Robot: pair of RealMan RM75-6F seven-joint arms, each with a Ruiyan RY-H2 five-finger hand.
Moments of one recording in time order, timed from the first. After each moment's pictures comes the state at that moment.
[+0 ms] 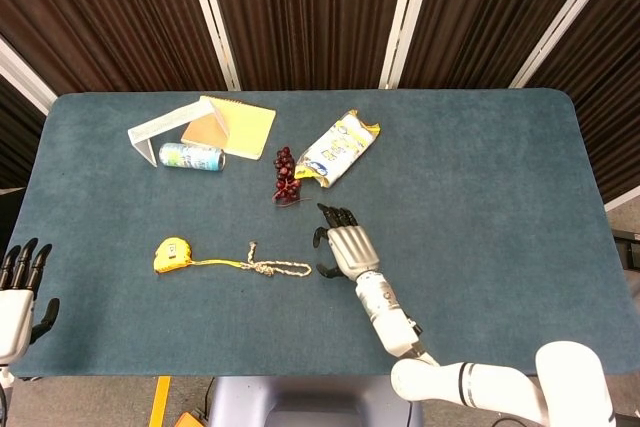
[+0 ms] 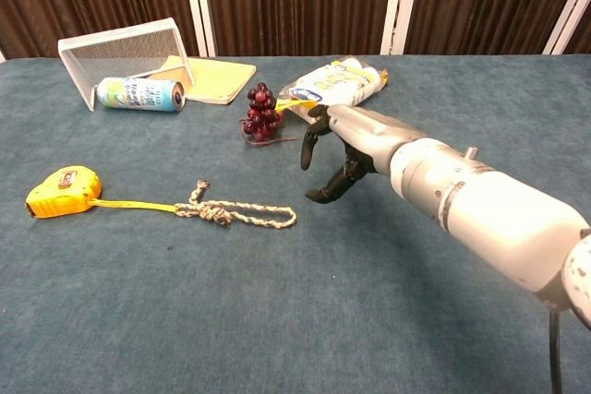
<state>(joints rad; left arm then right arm) -0.06 -1.13 -0.06 -1.64 1.48 1.56 0.31 0.75 -1.87 0.32 -1.45 -0.93 1.00 -0.50</state>
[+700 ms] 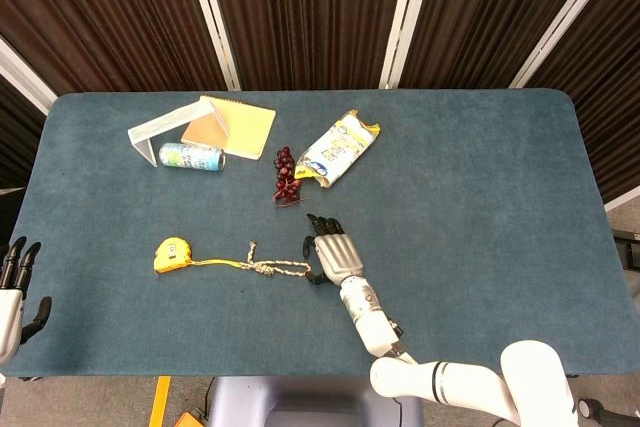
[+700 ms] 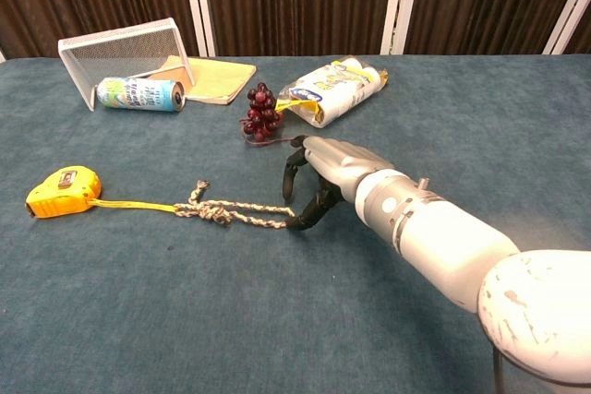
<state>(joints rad) -0.05 -1.12 -0.07 -1.64 1.48 1.58 0.28 0.82 -2.01 0.31 -1.27 -0.87 0.96 -0.47</state>
